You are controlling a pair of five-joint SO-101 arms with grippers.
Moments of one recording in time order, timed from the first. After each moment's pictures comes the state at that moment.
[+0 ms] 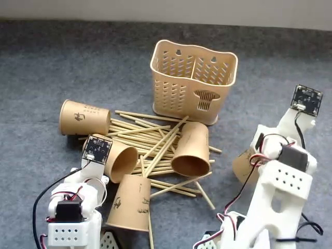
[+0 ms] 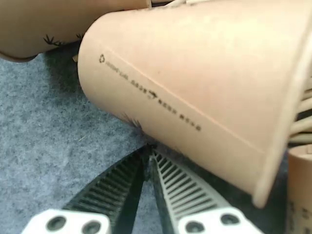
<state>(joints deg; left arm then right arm) -7.5 -103.6 96.0 75.3 -12.3 17.9 -47.0 45.6 59.6 5.8</state>
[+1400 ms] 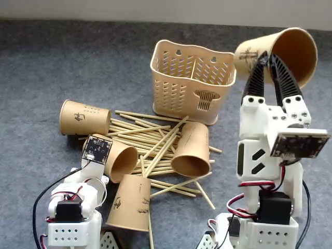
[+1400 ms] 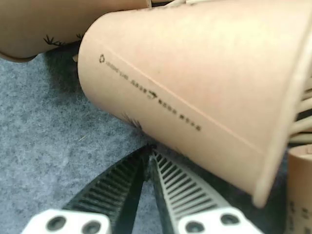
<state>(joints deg) -7.5 -103.6 96.0 75.3 -12.3 -0.9 -72.9 45.6 13.8 11.6</state>
